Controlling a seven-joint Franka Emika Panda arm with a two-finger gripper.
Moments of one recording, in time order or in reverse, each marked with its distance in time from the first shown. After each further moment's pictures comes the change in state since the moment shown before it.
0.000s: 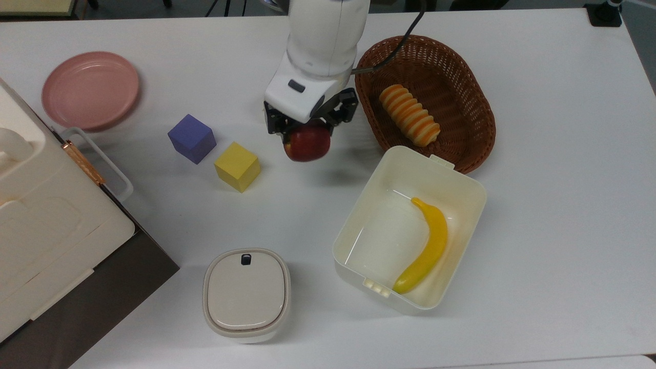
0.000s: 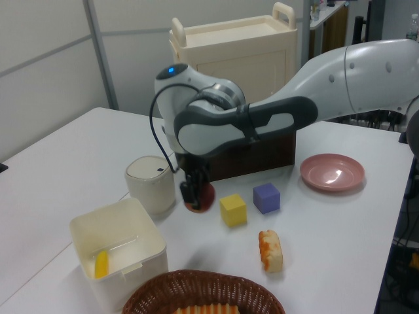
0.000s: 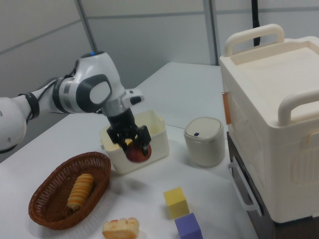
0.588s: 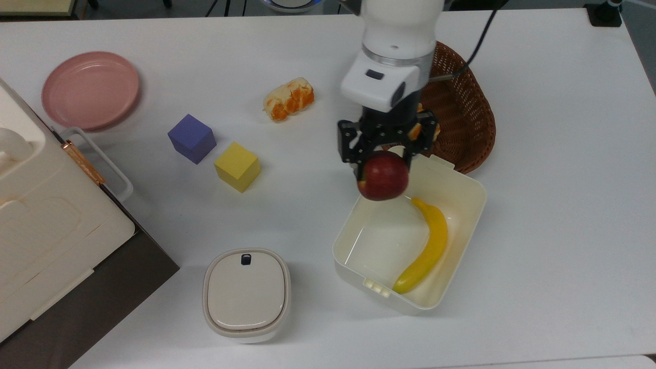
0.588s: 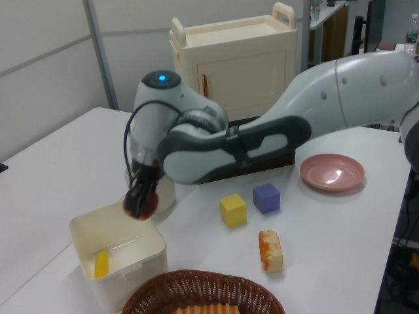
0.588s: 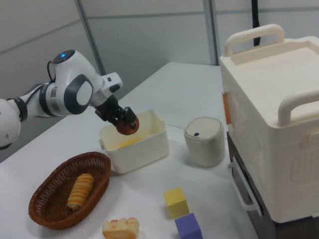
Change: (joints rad) arm 0.121 0.045 0.007 0.012 -0.001 0.380 0.175
